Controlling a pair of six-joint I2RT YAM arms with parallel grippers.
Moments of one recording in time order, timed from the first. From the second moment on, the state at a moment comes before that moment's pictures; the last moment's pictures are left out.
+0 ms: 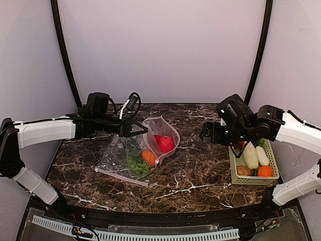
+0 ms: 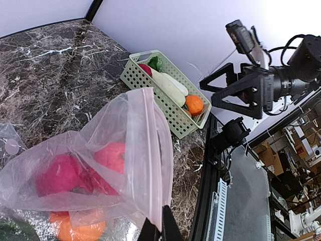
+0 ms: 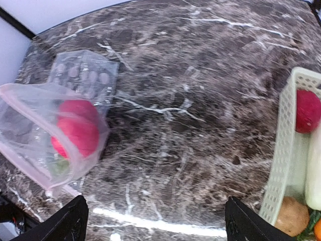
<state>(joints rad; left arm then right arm) -0.59 1.46 0.99 0.01 0.79 -0.32 0.96 1.23 1.18 -0.82 0.35 0.80</state>
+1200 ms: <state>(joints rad) -0.59 1.46 0.99 -0.01 0.78 -0.31 0.09 1.39 0.93 -0.62 0.00 0.49</state>
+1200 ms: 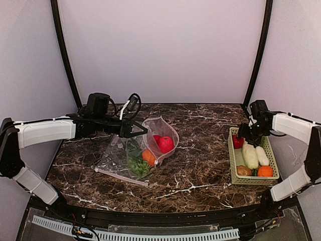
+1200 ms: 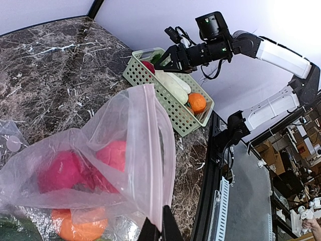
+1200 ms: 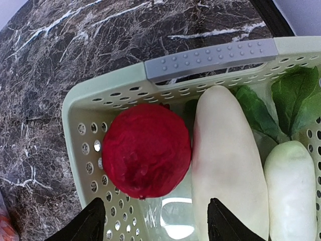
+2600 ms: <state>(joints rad) -0.58 1.46 0.99 -0.01 0.79 -0.31 0.07 1.39 0.99 -0.54 -0.01 0.48</state>
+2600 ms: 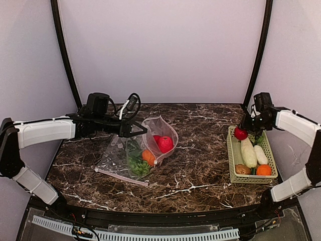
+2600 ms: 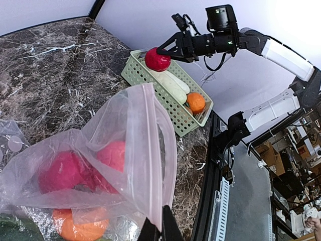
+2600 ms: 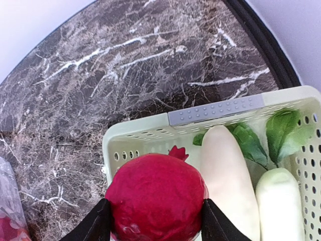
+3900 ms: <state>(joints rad) -0.58 1.45 0.99 0.01 0.81 -0.34 0.97 1.30 1.20 -0.46 -0.06 0.57</state>
